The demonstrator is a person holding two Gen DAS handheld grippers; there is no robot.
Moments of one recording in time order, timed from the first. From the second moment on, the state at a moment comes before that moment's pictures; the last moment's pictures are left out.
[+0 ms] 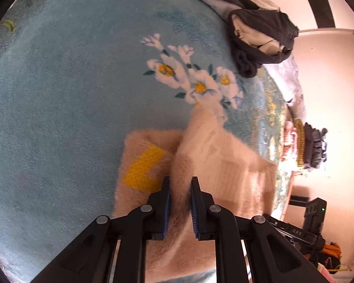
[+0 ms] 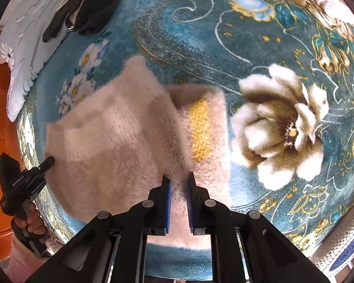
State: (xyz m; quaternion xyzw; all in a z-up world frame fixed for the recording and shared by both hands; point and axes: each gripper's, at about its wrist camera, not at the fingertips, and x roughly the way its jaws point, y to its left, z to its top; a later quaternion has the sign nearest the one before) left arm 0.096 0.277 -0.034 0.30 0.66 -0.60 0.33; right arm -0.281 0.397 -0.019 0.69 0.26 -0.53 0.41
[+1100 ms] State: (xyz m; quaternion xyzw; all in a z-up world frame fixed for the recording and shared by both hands) left arm 0.083 0.291 -0.067 0.33 0.65 -0.60 0.33; right arm -0.307 0.402 -0.077 0.75 0.12 -0.51 0.40
